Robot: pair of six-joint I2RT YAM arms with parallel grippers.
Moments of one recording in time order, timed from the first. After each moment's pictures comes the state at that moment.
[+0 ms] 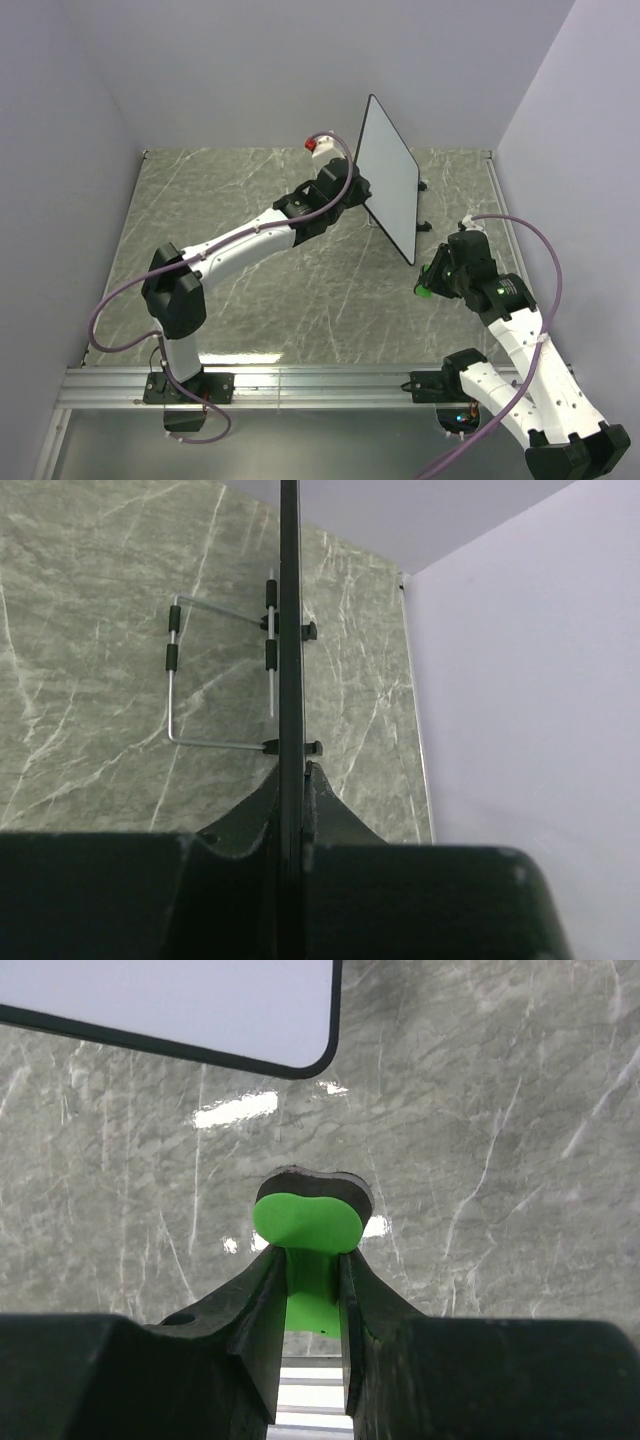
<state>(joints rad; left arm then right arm) -0.88 1.81 1.64 -0.16 -0.43 -0.92 0.31 0.77 0.83 -0.91 0.09 0.60</state>
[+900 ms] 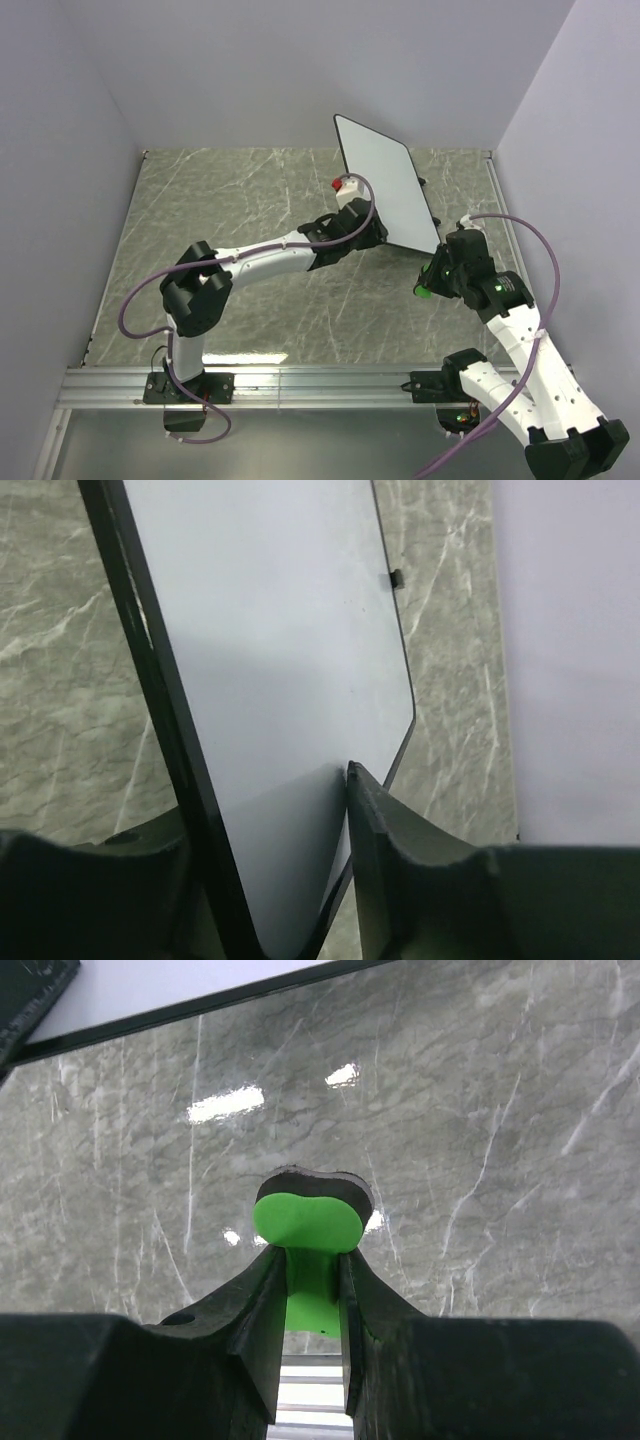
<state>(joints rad) -0.97 1.90 1.48 -0.12 -0.31 -0.95 0.31 0.79 0.83 -0.91 0.09 0.60</state>
